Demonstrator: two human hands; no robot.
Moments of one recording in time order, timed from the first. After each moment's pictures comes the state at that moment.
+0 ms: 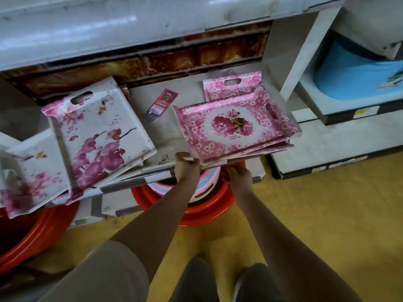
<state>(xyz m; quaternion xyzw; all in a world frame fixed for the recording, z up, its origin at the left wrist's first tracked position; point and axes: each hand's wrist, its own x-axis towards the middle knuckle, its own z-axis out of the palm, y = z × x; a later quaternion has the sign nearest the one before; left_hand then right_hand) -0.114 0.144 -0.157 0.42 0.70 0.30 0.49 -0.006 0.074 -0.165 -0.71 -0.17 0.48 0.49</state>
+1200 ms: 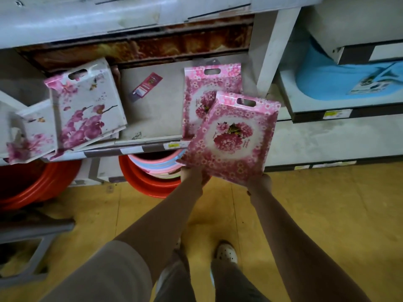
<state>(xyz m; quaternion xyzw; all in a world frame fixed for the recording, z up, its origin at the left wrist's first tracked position) 0.031 0.020 -0.129 0.11 0.68 0.33 0.64 0.179 -0.027 -0.149 -0.82 -0.10 0.45 0.34</state>
